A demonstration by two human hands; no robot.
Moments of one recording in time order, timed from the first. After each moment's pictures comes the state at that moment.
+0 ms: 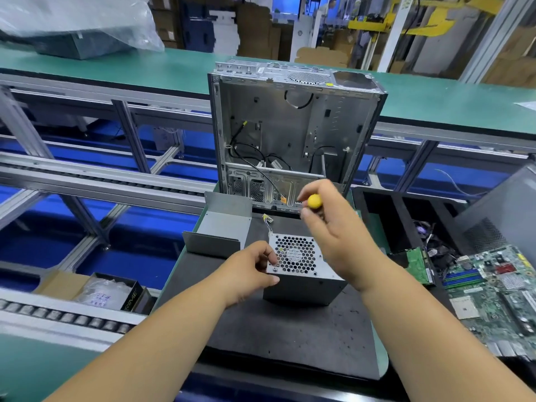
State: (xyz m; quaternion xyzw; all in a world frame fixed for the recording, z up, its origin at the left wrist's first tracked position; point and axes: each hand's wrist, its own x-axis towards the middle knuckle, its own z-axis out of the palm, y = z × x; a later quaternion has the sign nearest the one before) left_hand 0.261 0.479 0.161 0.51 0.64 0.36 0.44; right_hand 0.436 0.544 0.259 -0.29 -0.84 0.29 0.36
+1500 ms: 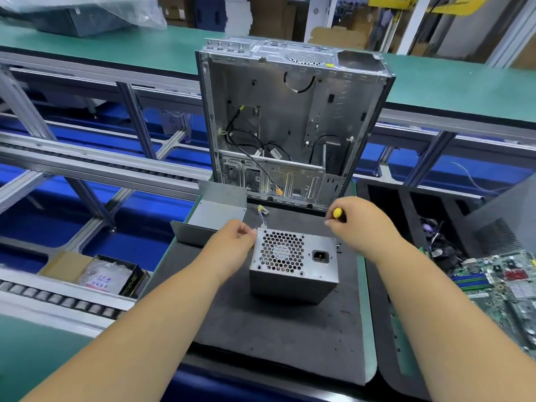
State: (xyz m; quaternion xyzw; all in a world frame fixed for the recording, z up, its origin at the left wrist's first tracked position) left_hand 0.264 0.513 0.163 0.36 0.78 0.38 0.35; right_hand 0.486 0.643 0.215 -0.49 -0.86 0.13 0.11
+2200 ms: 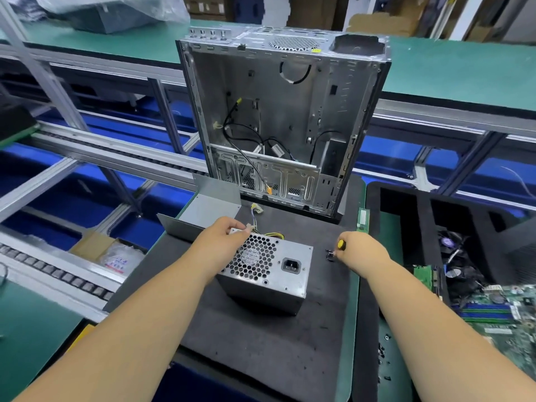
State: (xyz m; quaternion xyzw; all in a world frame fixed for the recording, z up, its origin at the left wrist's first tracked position) left_hand 0.303 0.541 0.165 0.31 0.82 0.37 0.31; right_hand 0.531 0.731 0.108 -0.52 -0.84 0.17 -0.06
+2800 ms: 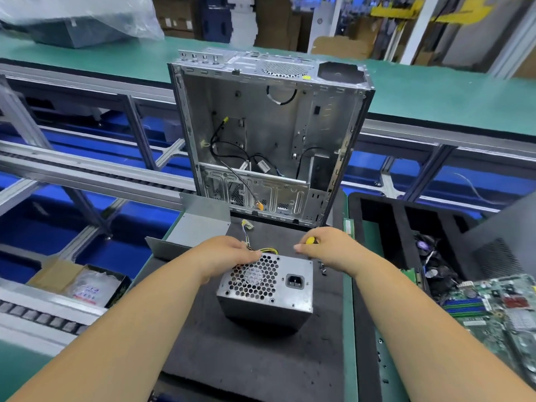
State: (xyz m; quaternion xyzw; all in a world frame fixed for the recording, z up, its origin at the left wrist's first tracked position) left_hand 0.271 0.561 0.175 0.41 0.75 0.25 0.45; right_hand 0.488 0.690 0.179 -0.46 -0.81 0.37 0.03
